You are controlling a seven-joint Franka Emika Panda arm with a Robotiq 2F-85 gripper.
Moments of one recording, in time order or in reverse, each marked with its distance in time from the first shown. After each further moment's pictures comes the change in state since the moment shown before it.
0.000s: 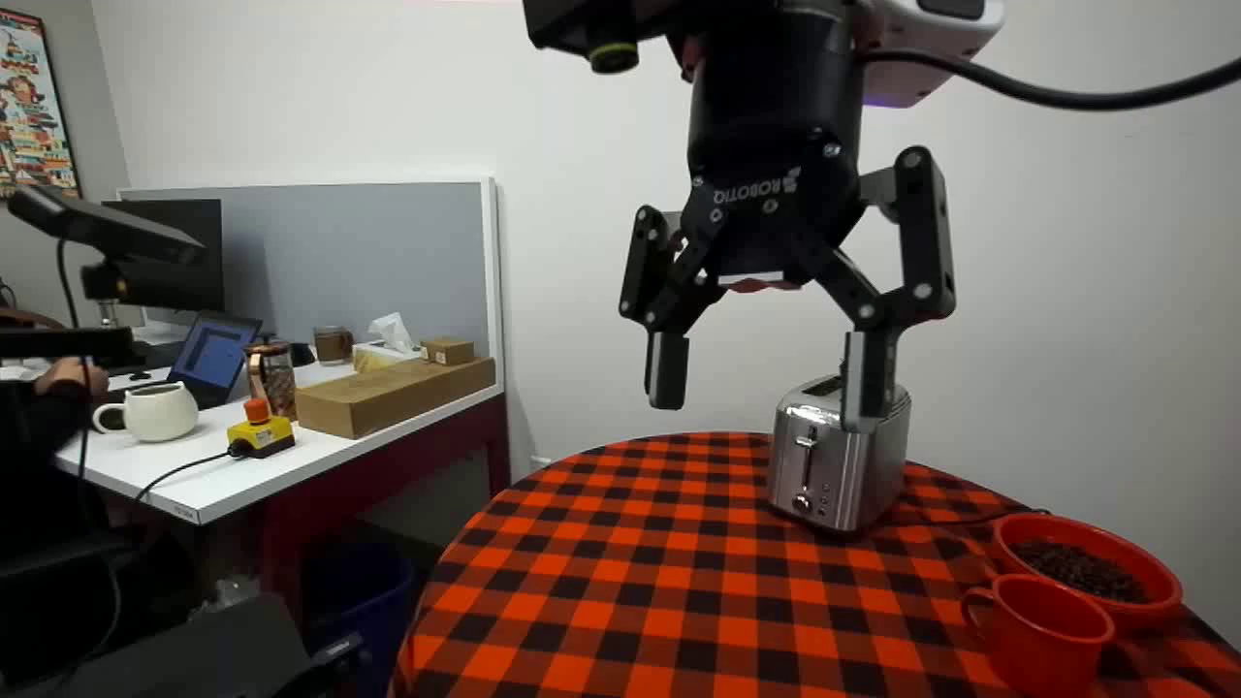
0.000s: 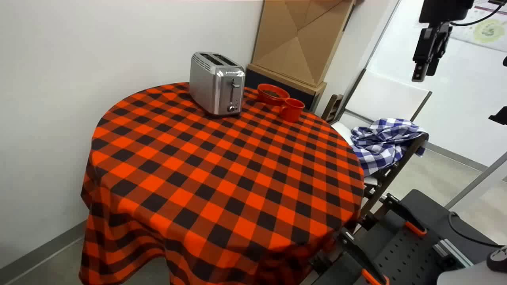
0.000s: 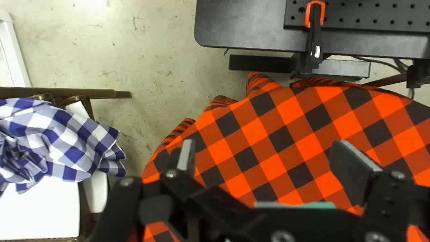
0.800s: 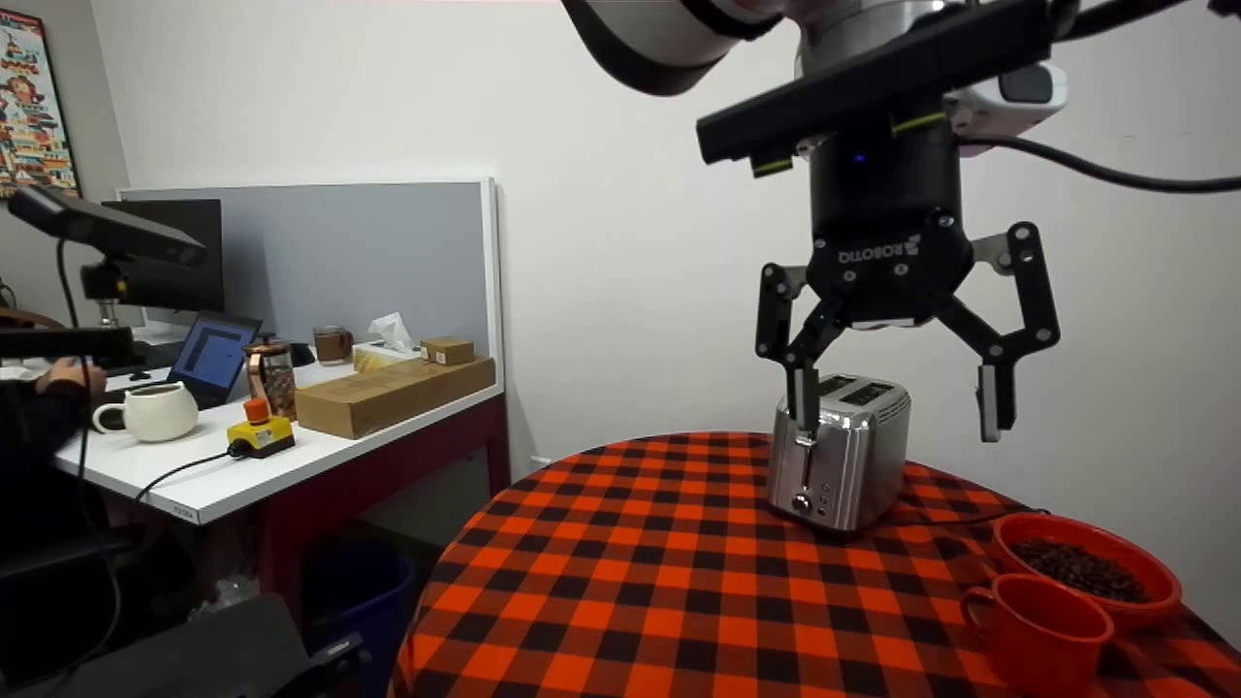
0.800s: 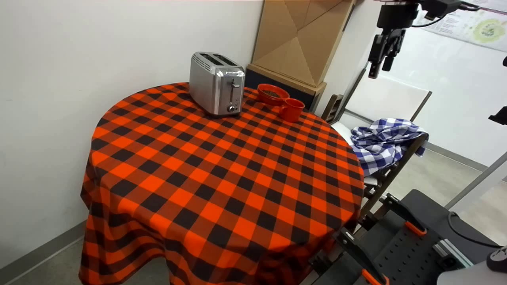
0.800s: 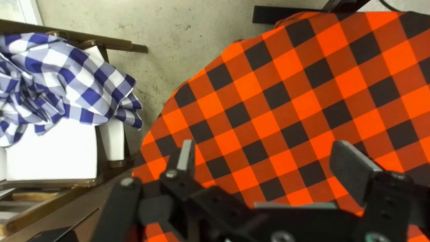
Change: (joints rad) arm 0.017 0.276 0.002 0.177 0.005 0.216 0.003
